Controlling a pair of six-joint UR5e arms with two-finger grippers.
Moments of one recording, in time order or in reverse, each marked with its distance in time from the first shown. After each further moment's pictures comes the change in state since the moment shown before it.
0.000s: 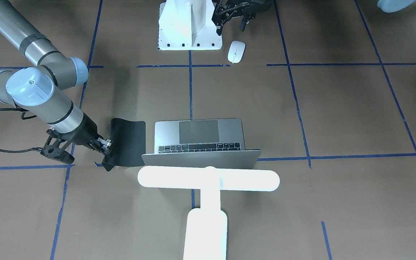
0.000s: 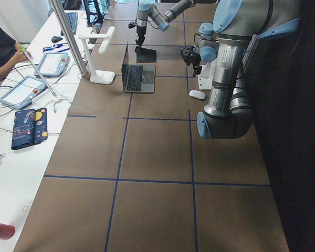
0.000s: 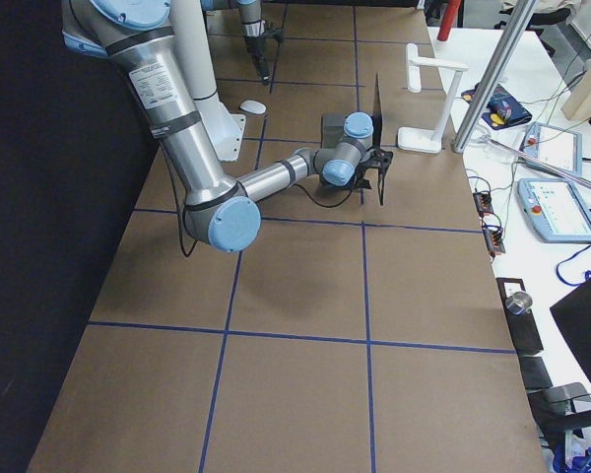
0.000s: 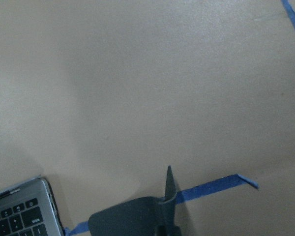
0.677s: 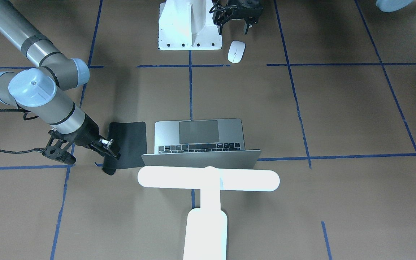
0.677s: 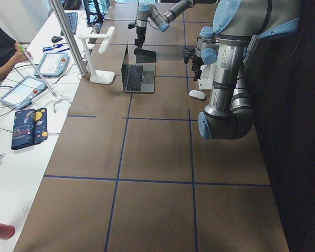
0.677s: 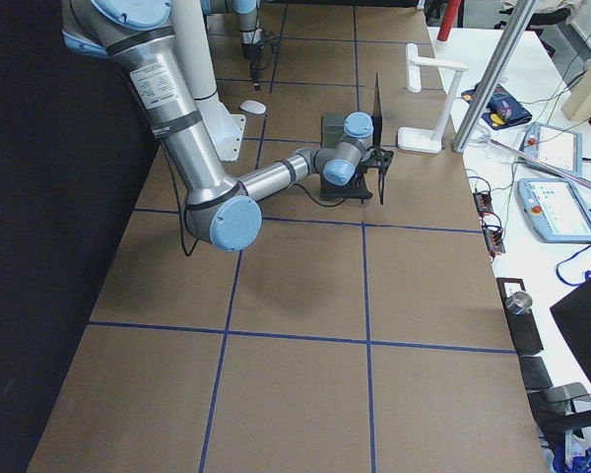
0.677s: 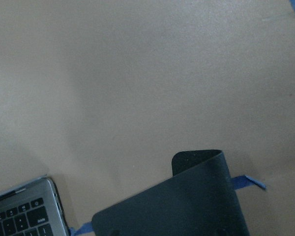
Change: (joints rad) left arm 0.032 0.016 0.026 0.051 -0.013 0.348; right arm -0.002 0.005 -0.001 0.012 -0.006 -0.002
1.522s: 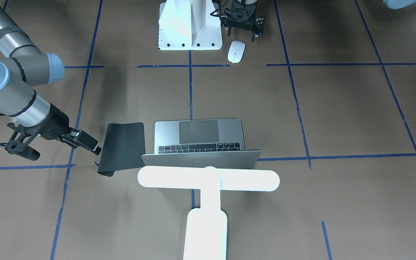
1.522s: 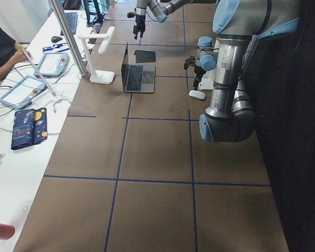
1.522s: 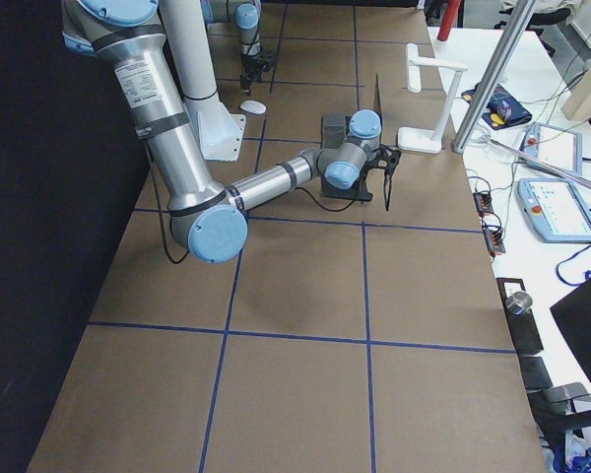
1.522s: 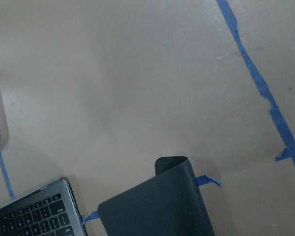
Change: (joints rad) left arm 0.007 0.055 0.080 -0.014 -0.103 0.419; right arm 0.115 -0.081 0.102 -0.007 0.138 -0.006
